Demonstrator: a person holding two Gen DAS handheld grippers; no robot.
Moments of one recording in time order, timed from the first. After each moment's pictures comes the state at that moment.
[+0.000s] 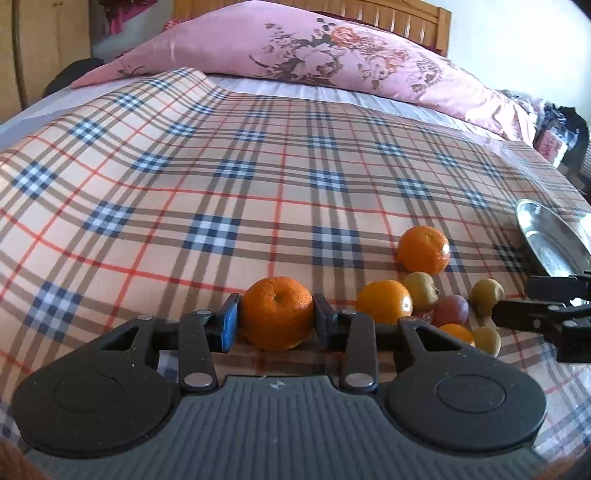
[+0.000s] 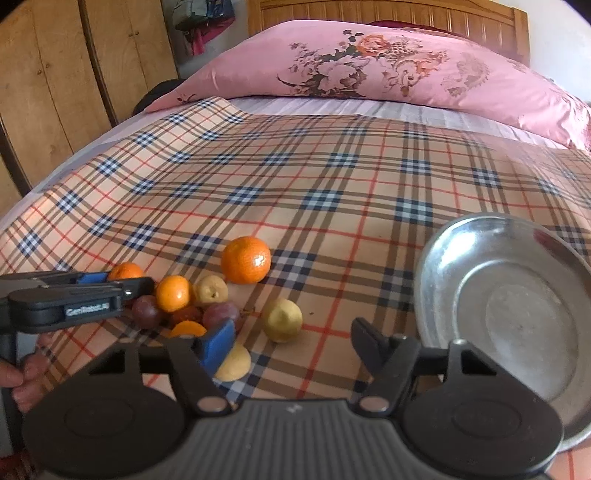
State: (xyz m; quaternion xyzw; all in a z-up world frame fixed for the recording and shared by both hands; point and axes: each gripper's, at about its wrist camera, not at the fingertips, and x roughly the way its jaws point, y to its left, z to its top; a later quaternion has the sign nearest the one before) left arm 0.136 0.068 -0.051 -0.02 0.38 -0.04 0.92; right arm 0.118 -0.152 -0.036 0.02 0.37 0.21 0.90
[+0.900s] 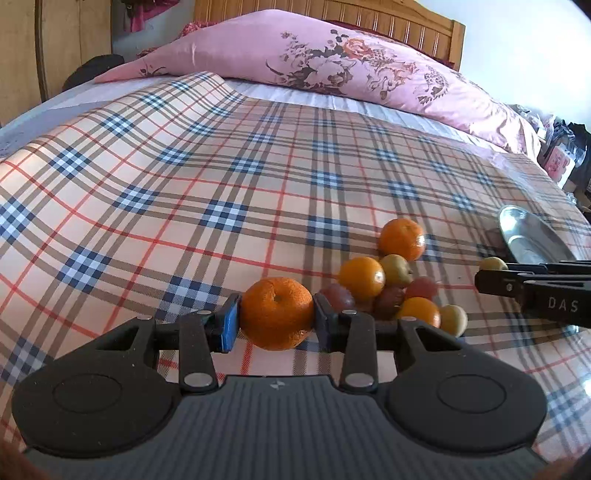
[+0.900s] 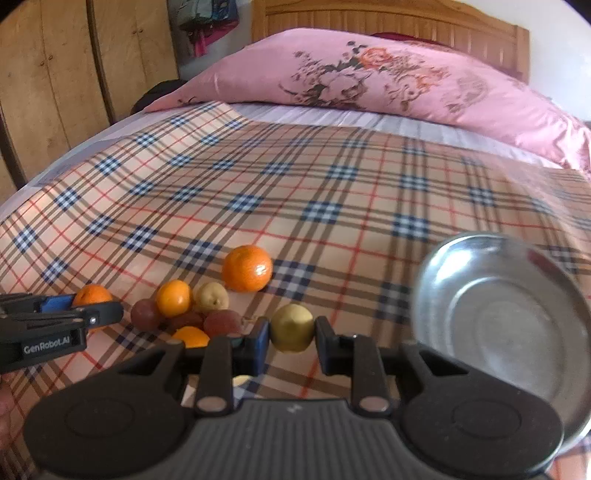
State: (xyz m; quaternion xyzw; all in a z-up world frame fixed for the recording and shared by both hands) left arm 0.088 0.056 -0.032 -0.04 0.37 -0.02 0.93; right arm 0.110 -0.150 -0.026 0.00 0.35 0.20 0.91
